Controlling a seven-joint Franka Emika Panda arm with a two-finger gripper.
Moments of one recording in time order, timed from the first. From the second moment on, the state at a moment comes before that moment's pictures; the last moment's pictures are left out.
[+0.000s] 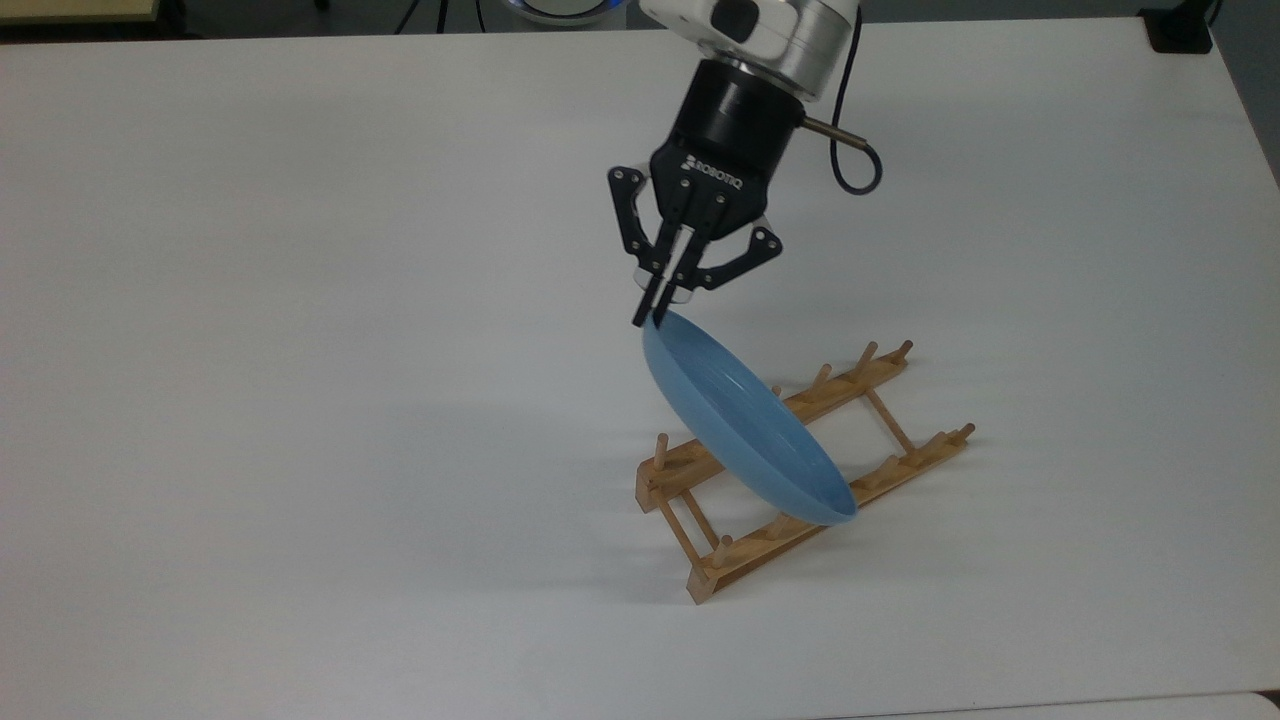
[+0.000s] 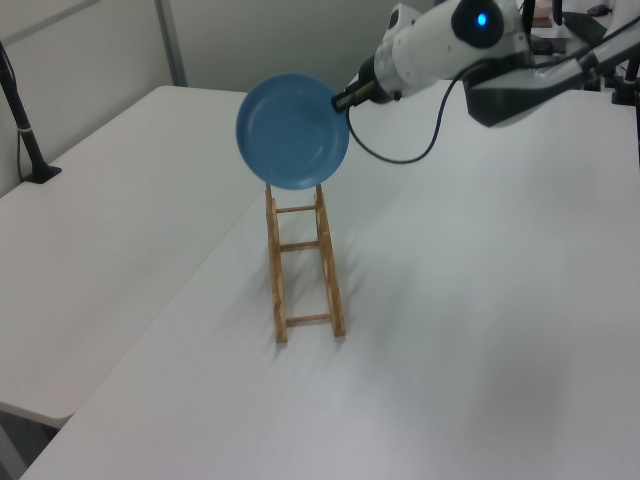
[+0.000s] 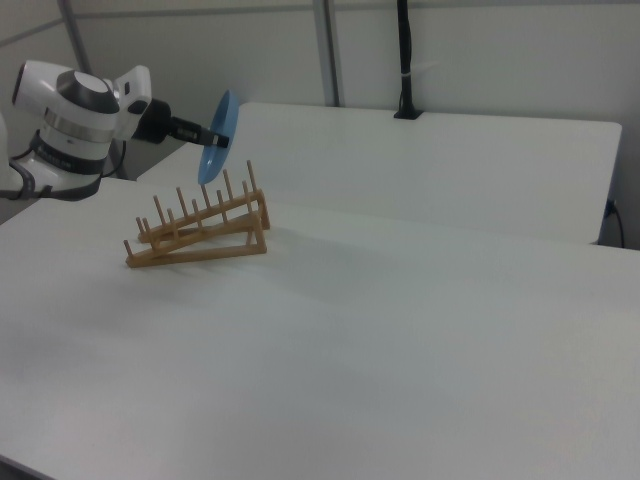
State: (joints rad) arm 0.34 0.24 -0.06 -1.70 -1.11 2.45 1.37
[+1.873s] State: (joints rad) arm 0.42 0.33 -0.06 -1.71 -1.41 2.36 1.68
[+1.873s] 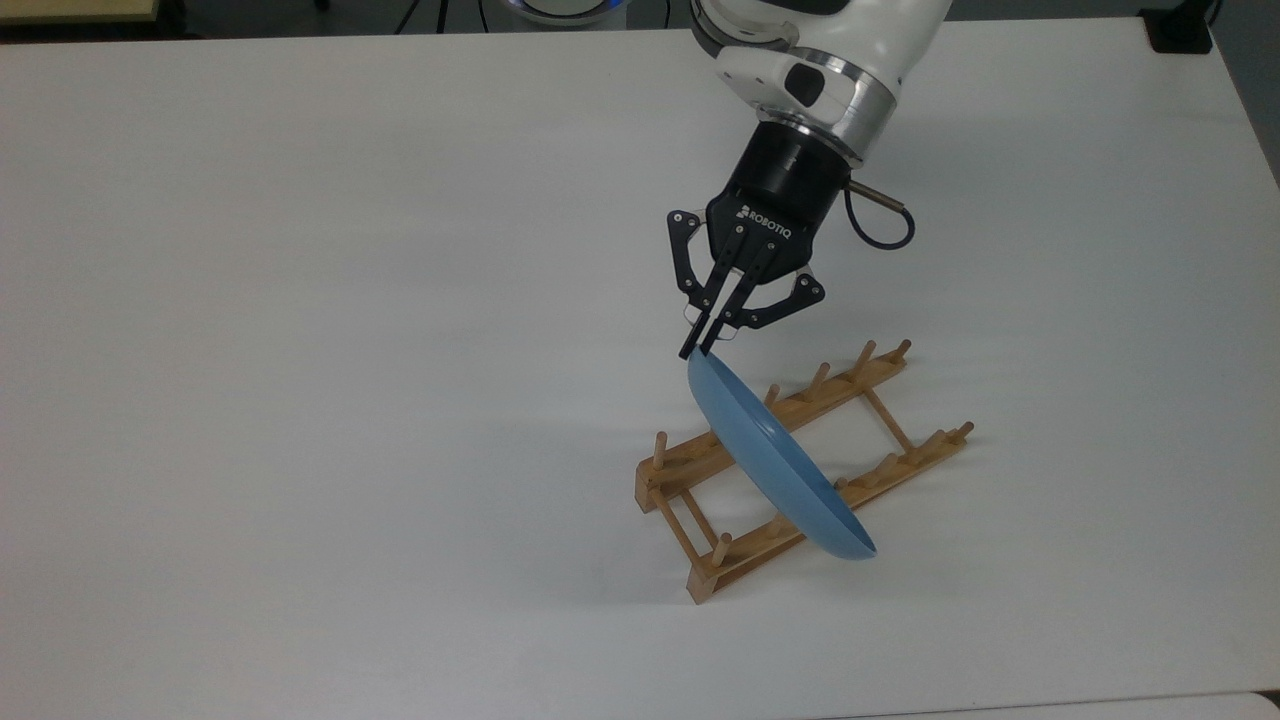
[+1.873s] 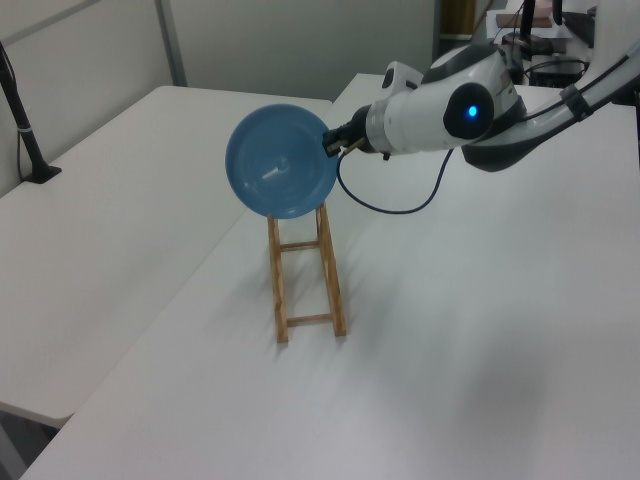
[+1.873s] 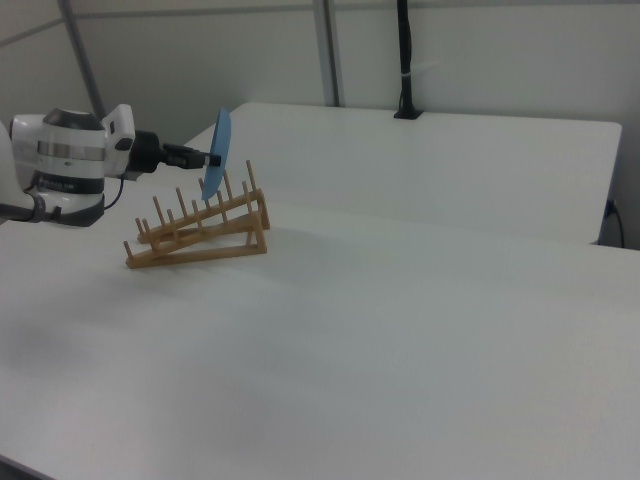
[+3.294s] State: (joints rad) arm 0.43 0.29 -0.06 -1.69 -1.28 2.33 1.72
